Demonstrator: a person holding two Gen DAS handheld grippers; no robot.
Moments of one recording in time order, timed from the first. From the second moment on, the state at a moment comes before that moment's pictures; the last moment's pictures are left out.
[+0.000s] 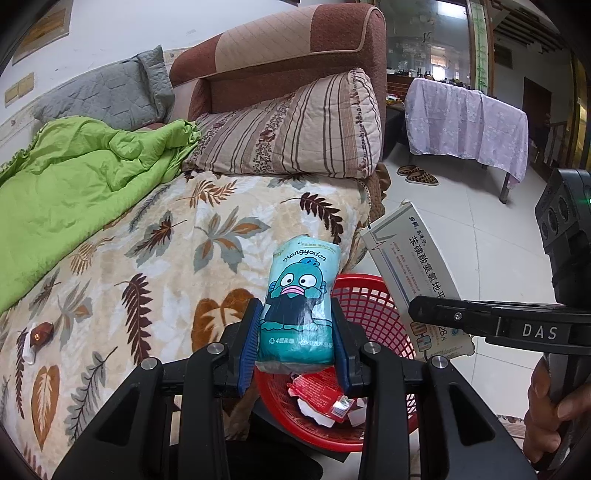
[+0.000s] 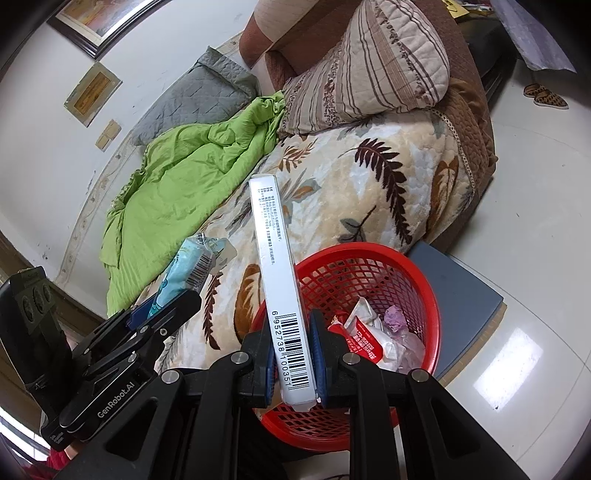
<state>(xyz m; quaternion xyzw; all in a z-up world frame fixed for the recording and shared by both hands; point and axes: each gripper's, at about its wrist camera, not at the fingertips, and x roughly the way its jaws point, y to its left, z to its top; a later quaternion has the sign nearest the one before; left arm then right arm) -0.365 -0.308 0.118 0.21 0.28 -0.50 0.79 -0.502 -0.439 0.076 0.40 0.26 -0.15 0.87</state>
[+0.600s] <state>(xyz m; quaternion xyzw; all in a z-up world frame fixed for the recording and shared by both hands) -0.375 -0.322 0.112 0.21 0.29 -0.52 0.77 -0.515 -0.448 0.072 0.40 0.26 -0.16 0.86</state>
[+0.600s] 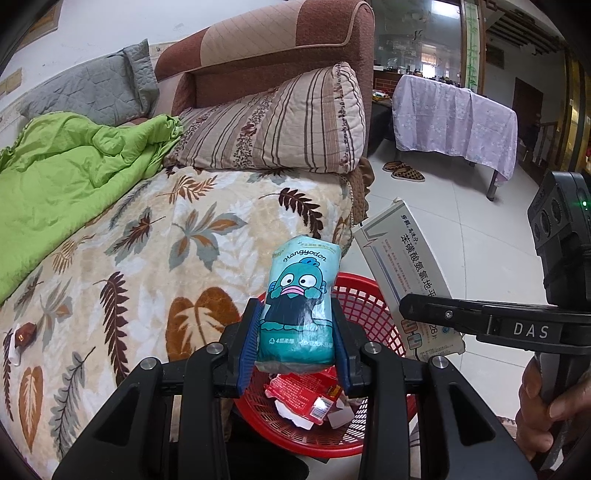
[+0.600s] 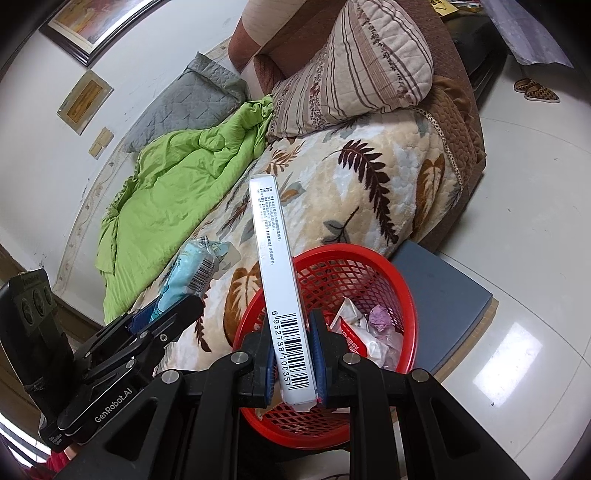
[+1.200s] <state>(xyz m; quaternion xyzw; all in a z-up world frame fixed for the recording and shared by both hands) -0.379 -0.329 0.106 0.22 0.30 -0.53 0.76 -0.515 -0.449 0.068 0.41 0.26 -0.16 0.86</state>
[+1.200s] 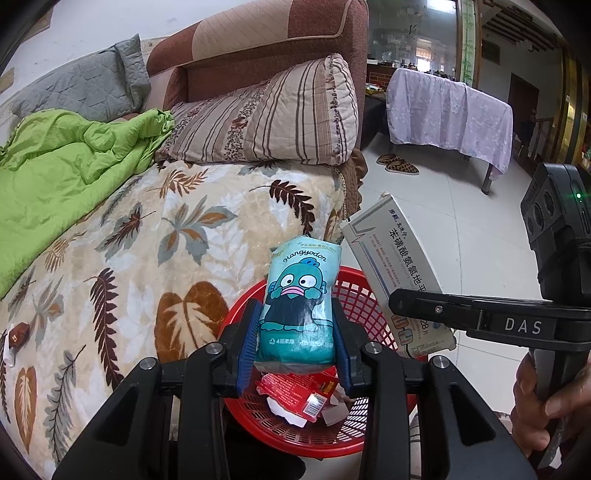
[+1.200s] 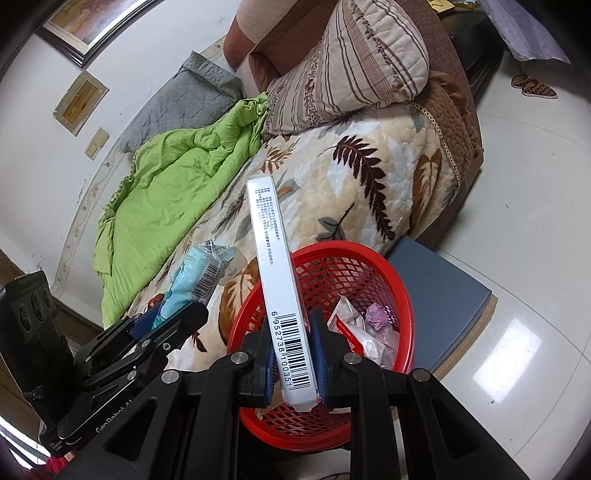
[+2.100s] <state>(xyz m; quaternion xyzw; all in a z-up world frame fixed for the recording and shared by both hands) -0.388 -0.328 0.112 0.21 0.29 -0.54 0.77 -0.520 -0.453 0.076 0.41 0.25 -0.18 0.86</state>
